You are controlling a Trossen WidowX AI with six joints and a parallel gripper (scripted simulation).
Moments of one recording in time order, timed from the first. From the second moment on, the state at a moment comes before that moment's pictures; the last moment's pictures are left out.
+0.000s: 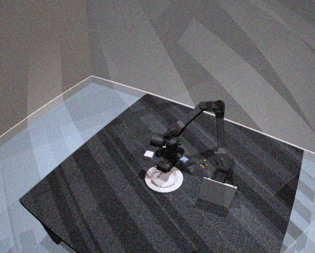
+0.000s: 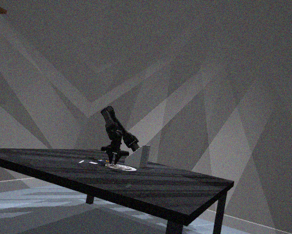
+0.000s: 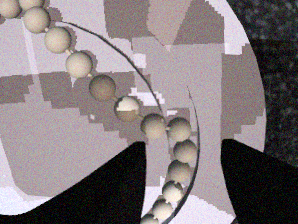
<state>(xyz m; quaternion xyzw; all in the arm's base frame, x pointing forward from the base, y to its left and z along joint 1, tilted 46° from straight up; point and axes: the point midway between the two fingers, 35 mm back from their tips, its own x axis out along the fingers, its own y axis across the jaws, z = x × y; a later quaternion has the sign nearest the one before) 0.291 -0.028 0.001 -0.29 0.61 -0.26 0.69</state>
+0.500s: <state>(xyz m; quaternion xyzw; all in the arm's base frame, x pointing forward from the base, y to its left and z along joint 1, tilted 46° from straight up) 0.288 -0.025 0.003 -0.29 0.61 -0.25 0.69</state>
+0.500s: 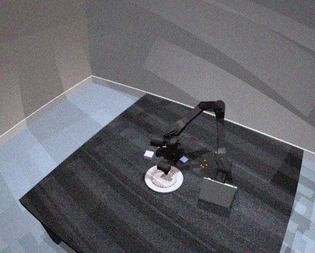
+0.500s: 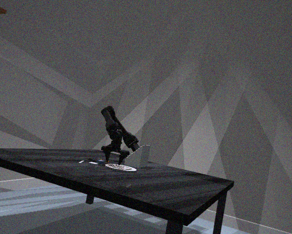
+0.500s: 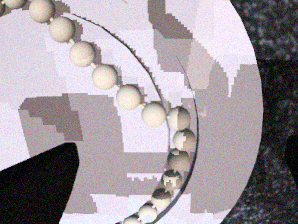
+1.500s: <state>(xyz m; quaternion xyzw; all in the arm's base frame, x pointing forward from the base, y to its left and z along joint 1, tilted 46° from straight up) 0.339 0.040 -0.005 -0.48 0.65 -0.07 0.58</state>
